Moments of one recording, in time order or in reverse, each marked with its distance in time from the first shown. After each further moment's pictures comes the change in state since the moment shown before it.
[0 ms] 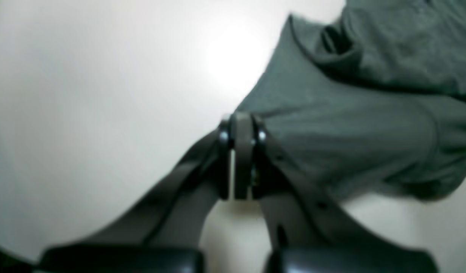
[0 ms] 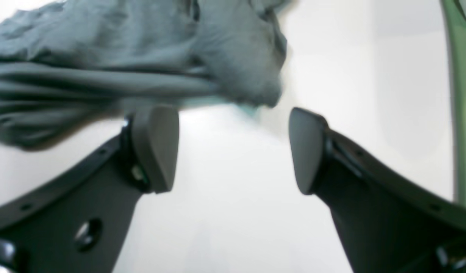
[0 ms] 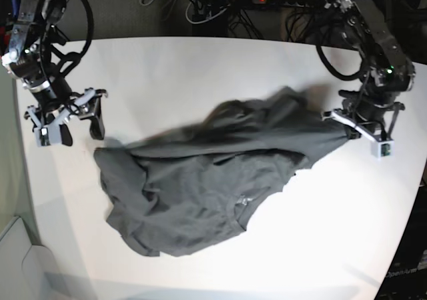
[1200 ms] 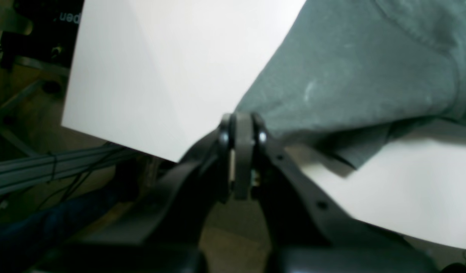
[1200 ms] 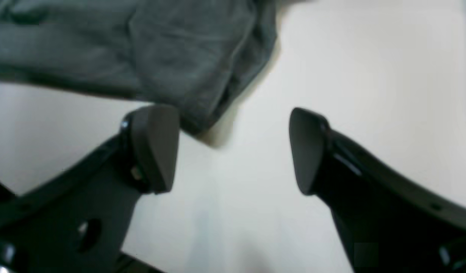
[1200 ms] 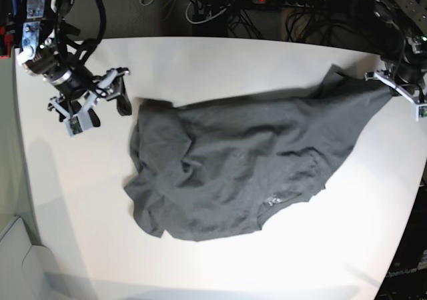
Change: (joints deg) left arm 5.0 -3.3 -18.1 1.2 0.1 -12.3 6.3; right arm -1.8 2.3 -8.7 -0.1 0.0 0.0 -5.7
